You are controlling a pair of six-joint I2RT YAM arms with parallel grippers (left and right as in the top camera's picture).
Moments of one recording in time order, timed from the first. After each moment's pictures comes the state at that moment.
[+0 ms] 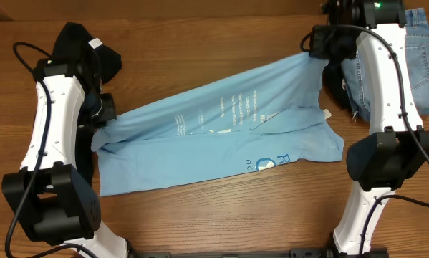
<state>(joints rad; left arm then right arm) 0.14 1.82 1.58 -1.29 -0.10 -0.13 0.03 2.15 2.29 -1.31 -0.08 0.15</state>
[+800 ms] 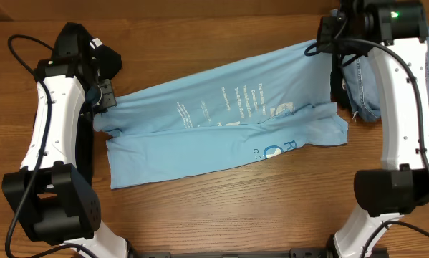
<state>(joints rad) 0.14 1.82 1.57 -1.10 -0.10 -0.15 0.07 1.94 2.24 -1.33 0.00 0.17</state>
